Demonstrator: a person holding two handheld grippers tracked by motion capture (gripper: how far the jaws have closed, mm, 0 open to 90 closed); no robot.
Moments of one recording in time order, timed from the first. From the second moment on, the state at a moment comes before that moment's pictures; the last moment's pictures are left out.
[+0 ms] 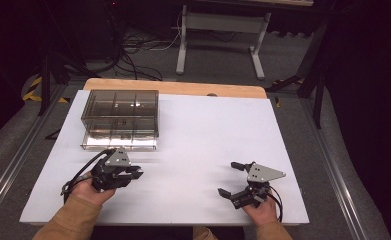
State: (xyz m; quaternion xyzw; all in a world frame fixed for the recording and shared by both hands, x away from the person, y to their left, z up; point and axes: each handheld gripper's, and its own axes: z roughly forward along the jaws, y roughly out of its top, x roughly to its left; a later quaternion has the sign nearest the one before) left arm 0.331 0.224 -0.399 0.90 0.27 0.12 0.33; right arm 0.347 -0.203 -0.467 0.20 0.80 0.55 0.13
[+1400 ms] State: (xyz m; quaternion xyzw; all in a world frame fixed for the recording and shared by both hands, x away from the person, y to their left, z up) left arm 0.358 0.253 -0.377 0.89 0.30 0.14 0.32; right arm 0.347 -0.202 -0.468 0.20 0.80 0.55 0.13
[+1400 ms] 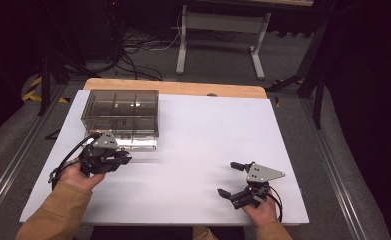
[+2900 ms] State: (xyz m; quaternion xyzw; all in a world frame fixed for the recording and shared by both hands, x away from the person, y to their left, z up) left arm 0.399 0.298 -0.361 0.86 0.38 0.15 0.30; right arm 0.347 -0.202 -0.468 0.20 0.80 0.54 0.13
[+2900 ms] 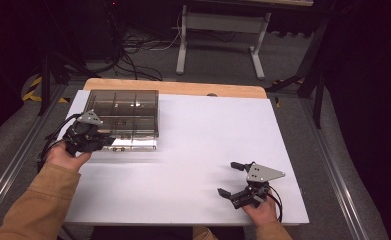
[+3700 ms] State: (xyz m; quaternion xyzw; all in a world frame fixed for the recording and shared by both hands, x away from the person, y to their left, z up) left arm 0.420 0.315 -0.371 0.84 0.44 0.16 0.28; right arm 0.347 -0.202 -0.468 0.20 0.80 0.54 0.13
